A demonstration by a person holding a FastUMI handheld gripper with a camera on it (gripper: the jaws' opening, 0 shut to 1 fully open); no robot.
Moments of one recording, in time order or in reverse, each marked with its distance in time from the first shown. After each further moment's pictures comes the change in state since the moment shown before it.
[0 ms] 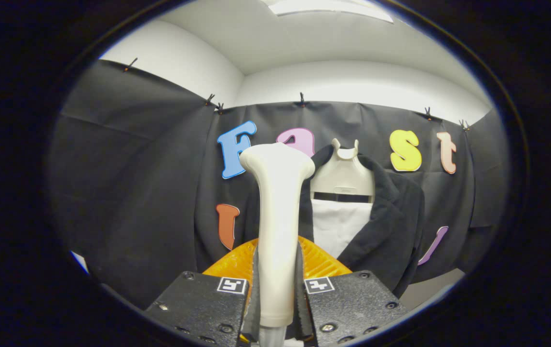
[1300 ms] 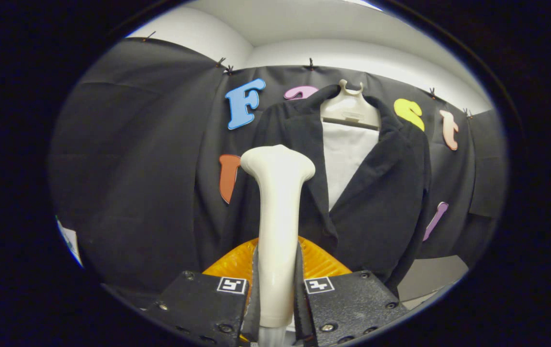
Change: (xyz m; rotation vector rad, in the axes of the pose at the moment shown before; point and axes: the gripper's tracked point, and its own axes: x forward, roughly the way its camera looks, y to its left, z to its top) arm -0.034 -0.006 -0.152 -0.060 0.192 -0.009
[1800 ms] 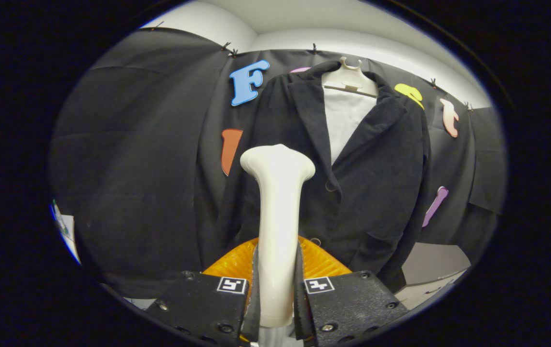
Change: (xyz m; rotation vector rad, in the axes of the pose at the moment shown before) arm -0.010 -0.002 -0.076 -0.028 0.107 0.001
